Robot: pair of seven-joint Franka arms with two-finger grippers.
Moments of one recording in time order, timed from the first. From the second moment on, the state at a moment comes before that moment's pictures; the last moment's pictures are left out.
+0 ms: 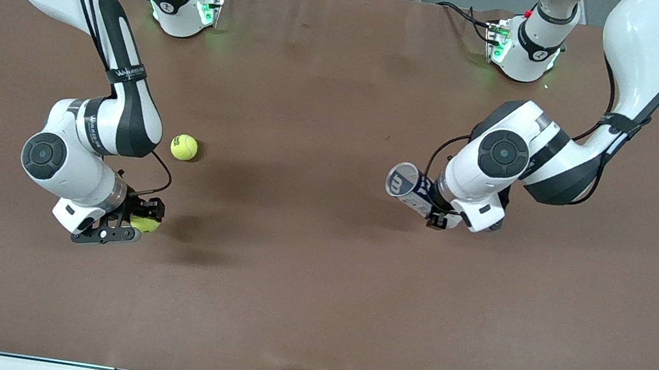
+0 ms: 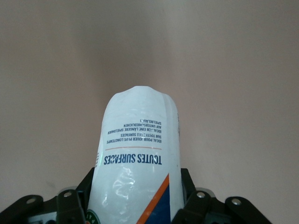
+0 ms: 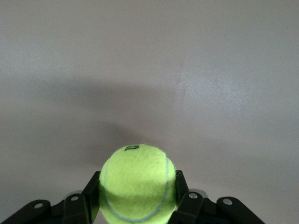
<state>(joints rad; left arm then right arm) 0.28 0.60 -0.92 -1.72 0.40 2.05 -2.13 0.22 0.53 -0.08 -1.70 0.10 2.25 -0.10</state>
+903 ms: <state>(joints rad) -0.02 0.93 -0.81 -1.45 0.30 2.32 -2.13 0.36 0.42 -0.05 -1.66 0.11 2.04 0.24</state>
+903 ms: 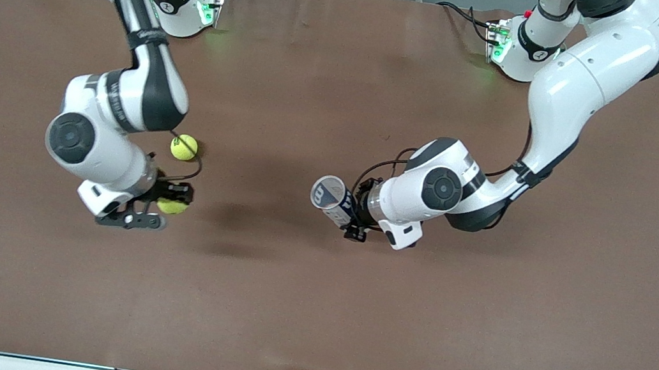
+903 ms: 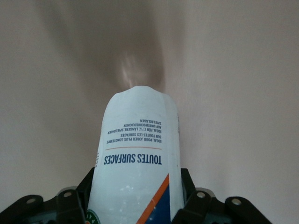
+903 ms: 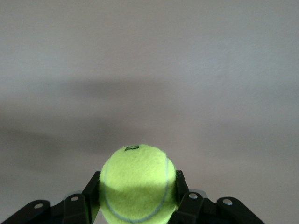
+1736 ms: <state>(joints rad) -0.05 0.97 -0.81 -1.43 0.24 2.37 -2.09 0.54 0.33 -0.05 -1.63 0.31 1.99 0.58</state>
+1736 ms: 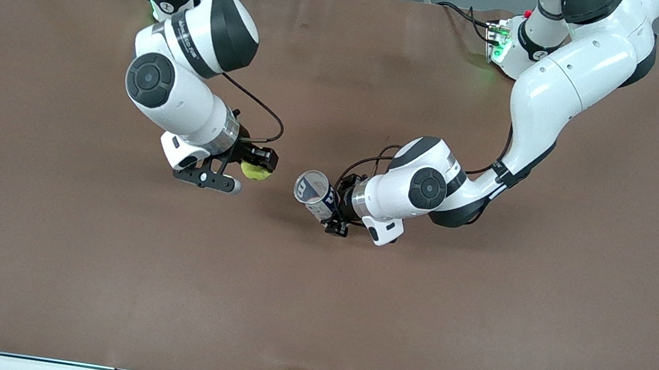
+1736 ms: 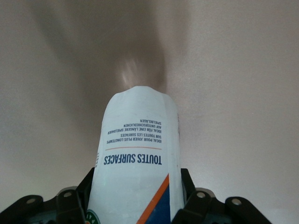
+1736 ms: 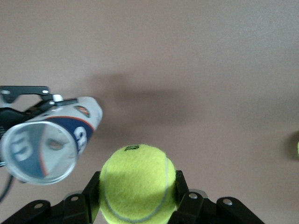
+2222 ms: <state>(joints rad) -0.06 0.98 -0.81 -1.42 0.24 2.37 -2.09 0.58 0.35 -0.05 -1.54 0.33 2.01 0.69</state>
